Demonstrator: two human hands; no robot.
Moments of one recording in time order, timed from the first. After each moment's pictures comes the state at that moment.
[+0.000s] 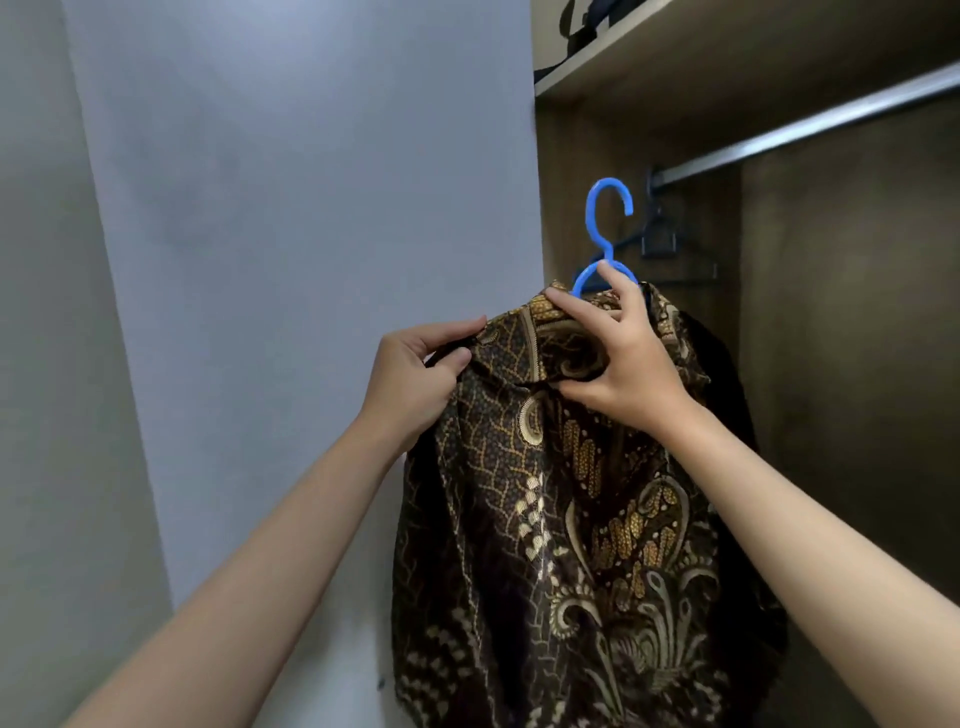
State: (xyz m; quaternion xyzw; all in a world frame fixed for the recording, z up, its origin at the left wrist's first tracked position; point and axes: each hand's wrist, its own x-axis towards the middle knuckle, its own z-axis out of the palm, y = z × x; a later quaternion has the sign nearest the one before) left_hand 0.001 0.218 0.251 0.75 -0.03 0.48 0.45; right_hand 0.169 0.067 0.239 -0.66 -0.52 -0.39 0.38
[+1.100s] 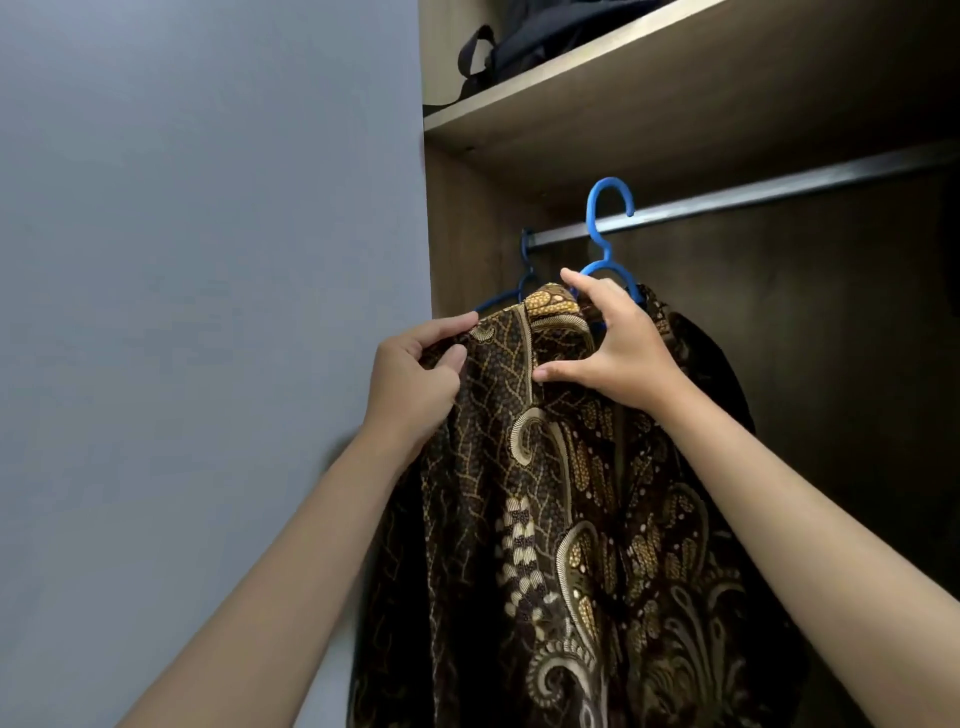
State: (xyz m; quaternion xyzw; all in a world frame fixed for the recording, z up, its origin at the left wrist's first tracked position) left_hand 0.127 0.214 0.283 0.71 -0.15 0.45 0.53; right_hand 0.217 0.022 0.305 -0.75 -0.39 -0.41 0.36
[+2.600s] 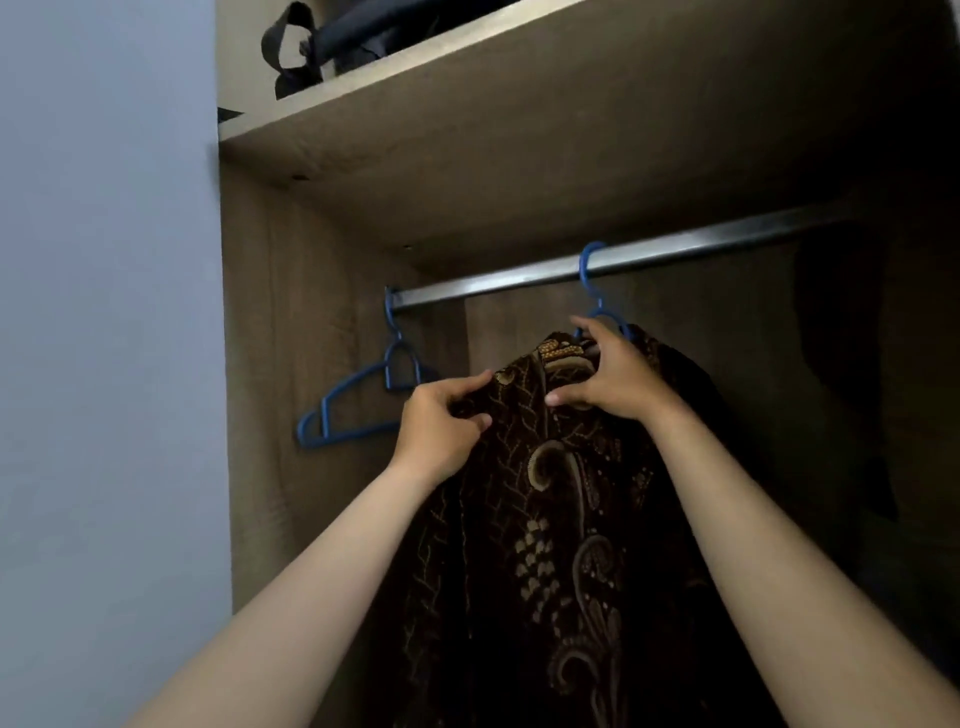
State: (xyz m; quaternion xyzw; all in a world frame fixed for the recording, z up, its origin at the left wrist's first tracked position) left_hand 0.330 0.121 0.323 0.77 -0.26 0.33 0.48; right_hand 0.360 -0.095 0.356 -0.83 -0.17 -0.39 0.36
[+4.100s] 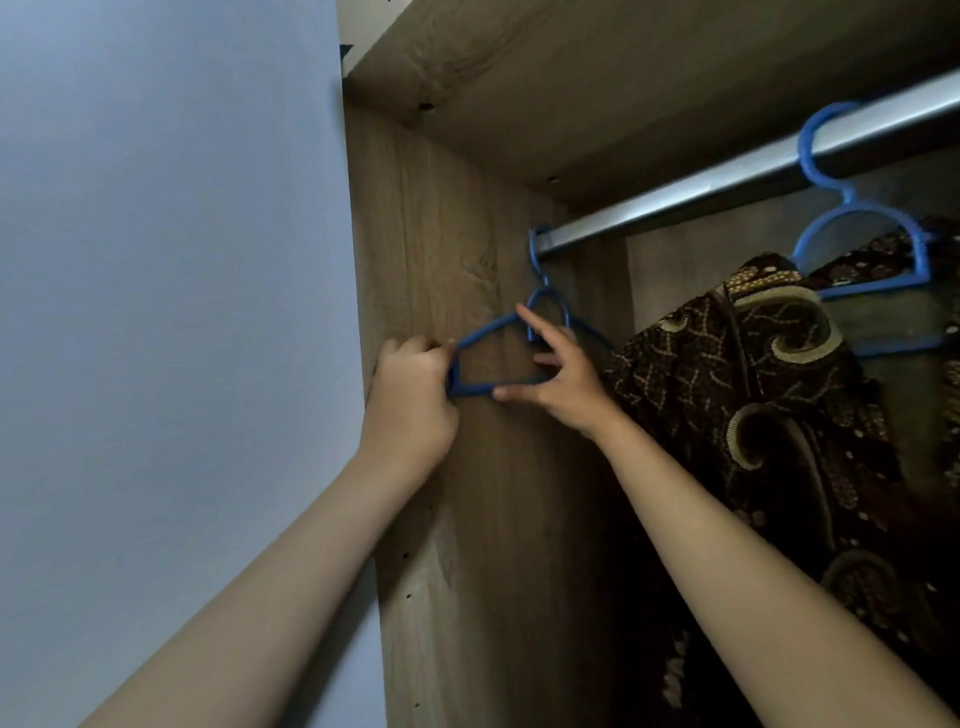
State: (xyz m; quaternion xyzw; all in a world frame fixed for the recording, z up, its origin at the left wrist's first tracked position) left_hand 0.308 0.229 0.316 0.83 -0.03 0.56 0.05; right_hand 0.458 0.101 0.318 -0.64 -0.44 -0.26 0.57
